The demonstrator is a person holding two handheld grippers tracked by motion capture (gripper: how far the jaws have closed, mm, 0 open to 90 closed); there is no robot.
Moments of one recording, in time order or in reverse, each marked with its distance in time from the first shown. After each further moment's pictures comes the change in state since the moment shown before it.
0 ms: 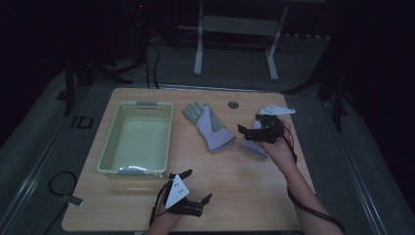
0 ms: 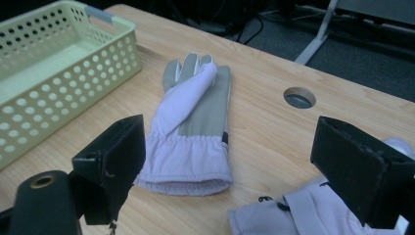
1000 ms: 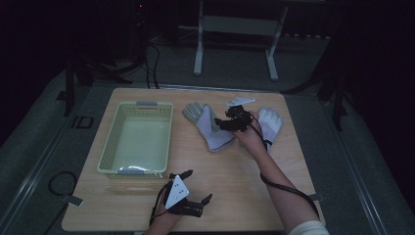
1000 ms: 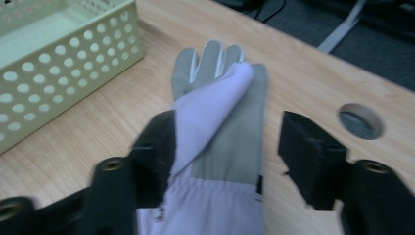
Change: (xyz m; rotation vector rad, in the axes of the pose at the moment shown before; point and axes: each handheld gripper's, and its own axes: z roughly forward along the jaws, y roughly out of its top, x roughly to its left) left arm 0.000 0.000 0.000 -0.003 -0.009 0.004; right arm 0.022 0.020 0.102 0.115 0.044 -0.082
